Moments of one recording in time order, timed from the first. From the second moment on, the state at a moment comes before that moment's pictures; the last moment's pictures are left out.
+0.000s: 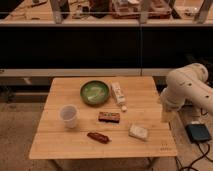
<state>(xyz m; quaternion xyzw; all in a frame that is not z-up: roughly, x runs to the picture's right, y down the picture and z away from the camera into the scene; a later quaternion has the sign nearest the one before) 0.284 0.105 0.684 -0.28 0.02 0.02 0.96</state>
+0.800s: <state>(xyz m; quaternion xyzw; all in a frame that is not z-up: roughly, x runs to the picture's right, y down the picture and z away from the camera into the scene) 0.221 0.133 0.696 -0.27 -0.03 -0.04 0.96</state>
